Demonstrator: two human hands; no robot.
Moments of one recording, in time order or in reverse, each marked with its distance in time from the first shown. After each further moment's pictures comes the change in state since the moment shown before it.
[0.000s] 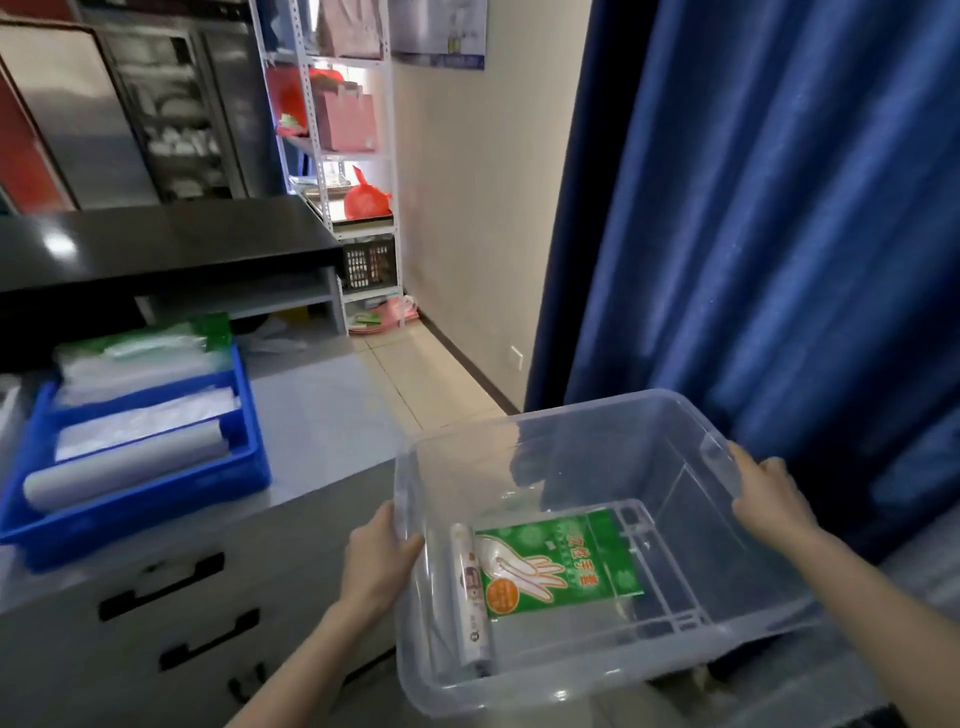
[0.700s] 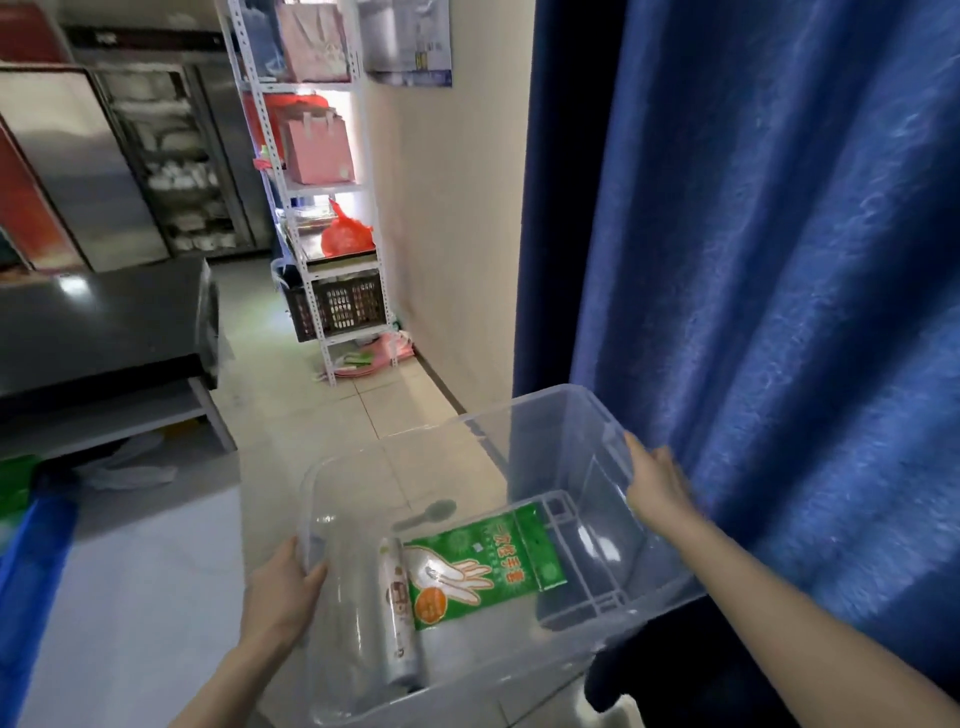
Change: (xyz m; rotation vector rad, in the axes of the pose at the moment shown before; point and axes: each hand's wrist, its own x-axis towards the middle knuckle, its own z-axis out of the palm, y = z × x) left_hand 0.295 0.064 0.096 0.310 0.234 -0.170; right_hand 0.365 -0.092 0.032 0.121 -0.041 -0.183
